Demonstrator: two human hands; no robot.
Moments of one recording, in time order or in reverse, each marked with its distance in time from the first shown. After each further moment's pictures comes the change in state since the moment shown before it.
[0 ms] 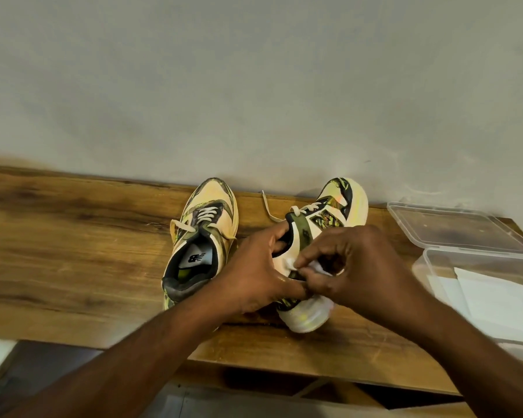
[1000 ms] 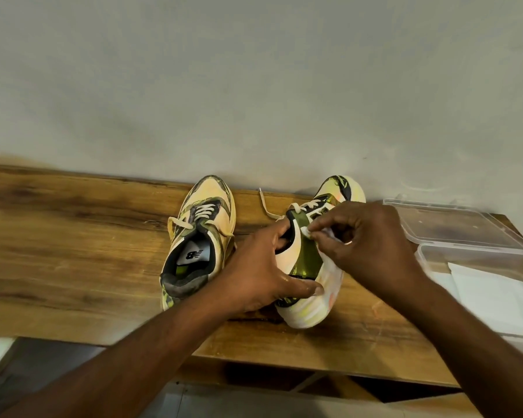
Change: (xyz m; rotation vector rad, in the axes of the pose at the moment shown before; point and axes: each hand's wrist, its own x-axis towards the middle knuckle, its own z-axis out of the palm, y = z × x) left_hand 0.000 0.003 0.006 0.016 0.013 -0.036; right_hand 0.014 0.013 -0.007 -0.086 0.237 0.037
